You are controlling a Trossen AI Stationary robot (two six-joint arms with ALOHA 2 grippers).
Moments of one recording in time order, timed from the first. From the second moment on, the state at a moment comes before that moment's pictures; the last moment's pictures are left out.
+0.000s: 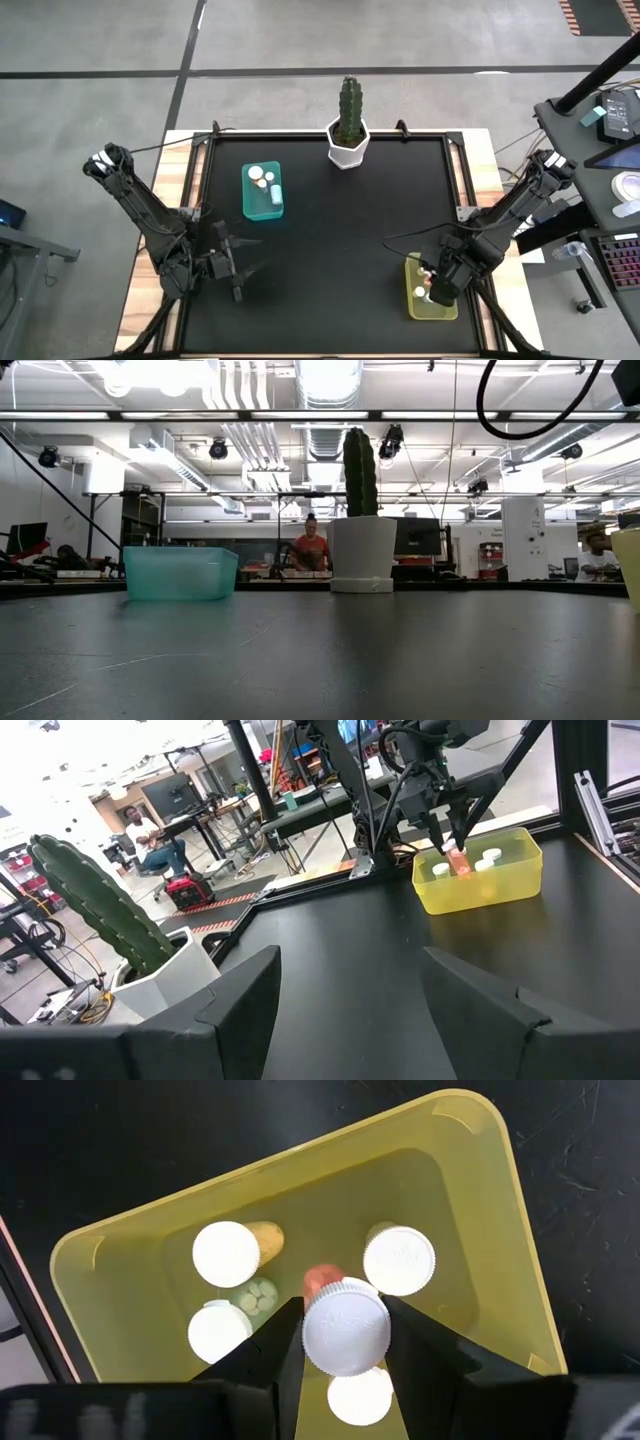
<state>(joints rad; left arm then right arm) -0.91 1.09 0.64 0.20 -1.21 0.07 0.79 1.22 0.83 -0.95 0.05 1.13</state>
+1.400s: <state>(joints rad) -0.91 1.09 0.64 0.20 -1.21 0.07 0.79 1.22 0.80 -0.91 0.05 1.15</state>
